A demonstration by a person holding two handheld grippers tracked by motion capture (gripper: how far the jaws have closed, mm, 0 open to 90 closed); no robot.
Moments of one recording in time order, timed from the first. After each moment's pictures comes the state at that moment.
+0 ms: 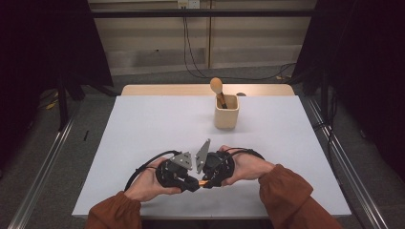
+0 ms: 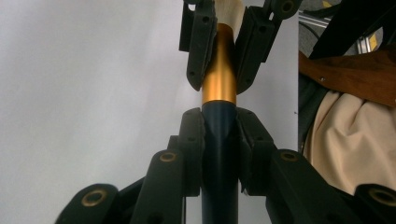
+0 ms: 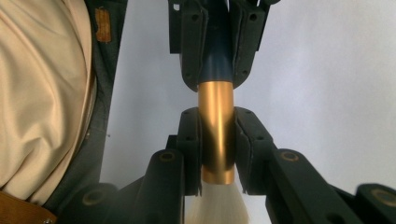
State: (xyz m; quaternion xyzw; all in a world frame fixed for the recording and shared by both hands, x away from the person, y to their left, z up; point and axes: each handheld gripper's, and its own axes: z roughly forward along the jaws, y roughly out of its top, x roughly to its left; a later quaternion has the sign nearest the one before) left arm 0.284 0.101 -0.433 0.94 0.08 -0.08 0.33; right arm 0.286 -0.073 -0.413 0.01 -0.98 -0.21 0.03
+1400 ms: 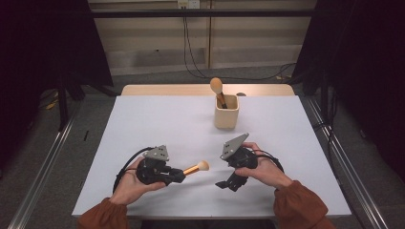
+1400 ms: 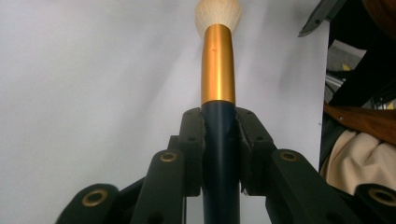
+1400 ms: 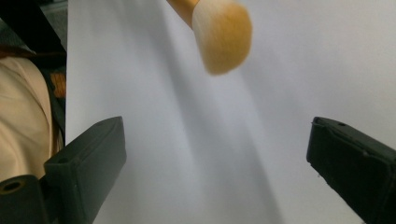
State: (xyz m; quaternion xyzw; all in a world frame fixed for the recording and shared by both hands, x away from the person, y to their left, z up) left arm 0.291 0.156 -0.437 0.89 0.19 -0.05 0.42; right arm 0.287 -0.142 -0.429 -0.16 -0.93 -0.34 -0.02
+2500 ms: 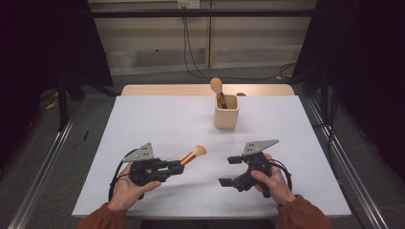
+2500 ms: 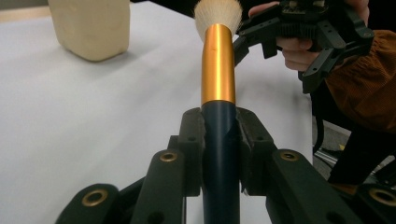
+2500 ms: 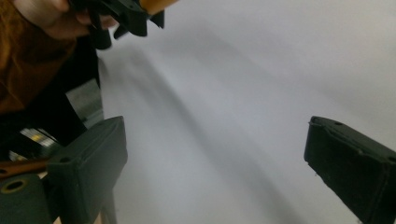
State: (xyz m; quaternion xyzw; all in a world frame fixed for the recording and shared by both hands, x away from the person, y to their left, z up) left arm 0.280 0.172 -0.436 0.80 0.21 -0.01 0.57; right arm 0.263 -0.176 -0.440 -0.30 -0.81 -0.50 0.01
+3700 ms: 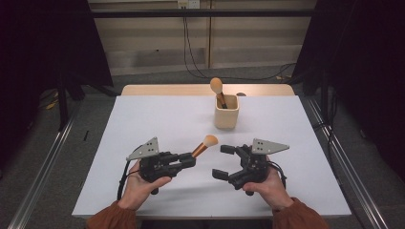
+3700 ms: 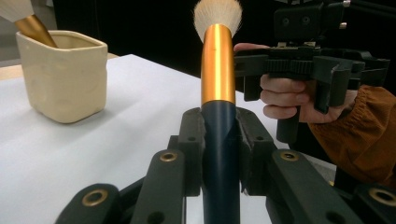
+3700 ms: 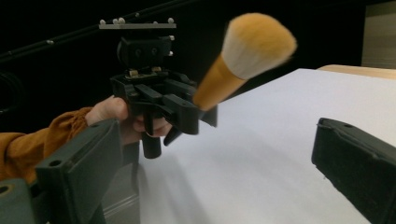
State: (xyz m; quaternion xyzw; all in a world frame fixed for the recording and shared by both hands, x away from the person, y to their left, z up) left arm 0.281 0.143 -0.420 0.75 0.18 -0.01 0.64; right arm 0.253 -0.160 -0.421 -0.26 -0.69 -0.68 -0.01
